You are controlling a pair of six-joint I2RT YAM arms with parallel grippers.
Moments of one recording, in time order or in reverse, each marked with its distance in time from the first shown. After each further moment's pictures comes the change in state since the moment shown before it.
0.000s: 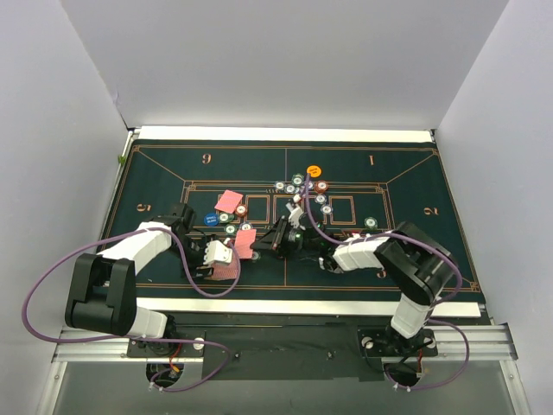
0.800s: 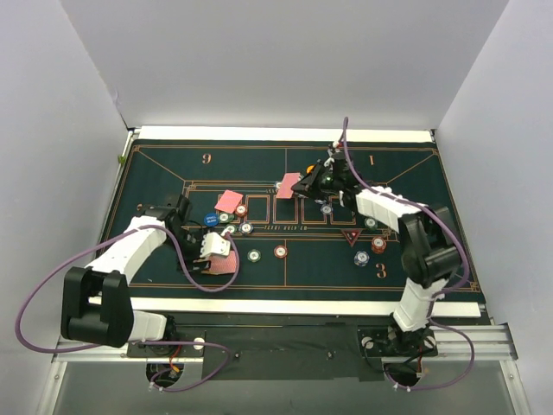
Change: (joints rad) left arm 0.005 -0.070 0.123 -0.178 0.005 0.005; right arm -0.417 -0.002 0.428 -0.623 0.020 -0.357
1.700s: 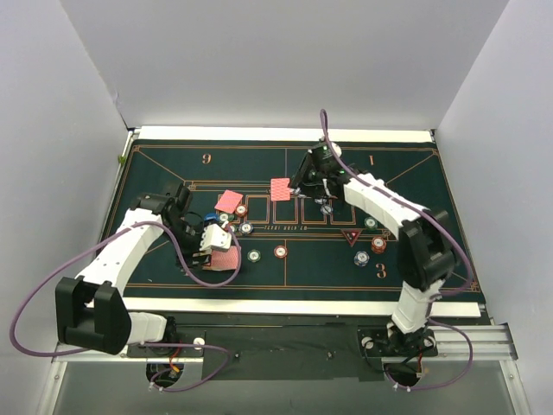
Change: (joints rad) left arm -0.041 -0.026 0.172 -0.218 0.042 -0.014; right arm 0.113 0.093 0.312 -0.475 0.378 -0.098
